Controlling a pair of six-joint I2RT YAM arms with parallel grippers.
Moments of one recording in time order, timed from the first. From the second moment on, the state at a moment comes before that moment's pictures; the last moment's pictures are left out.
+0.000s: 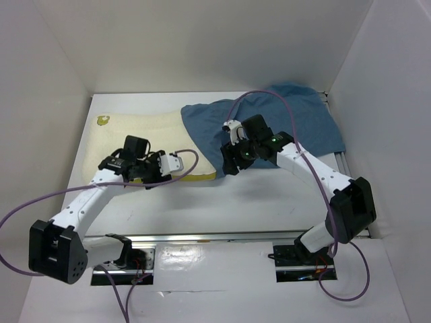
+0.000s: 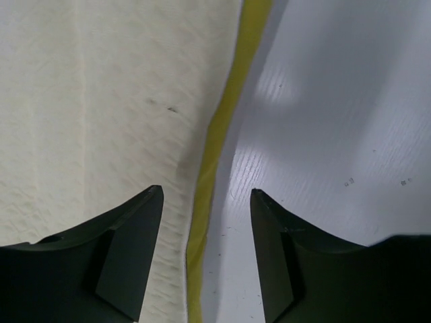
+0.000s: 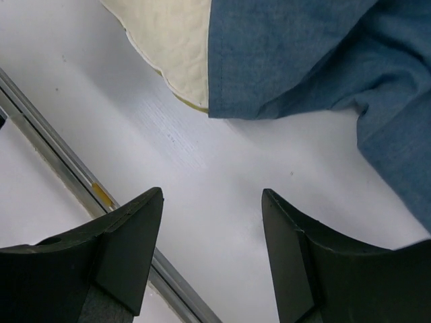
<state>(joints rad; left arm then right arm) -0.23 1.21 0.91 -0.68 0.35 0.94 0.56 1.48 1.23 -0.62 -0.36 -0.03</state>
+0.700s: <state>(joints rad) -0.30 1.33 0.83 -0.42 0.29 0.99 0.56 1.57 1.21 -0.59 -0.42 0.11</state>
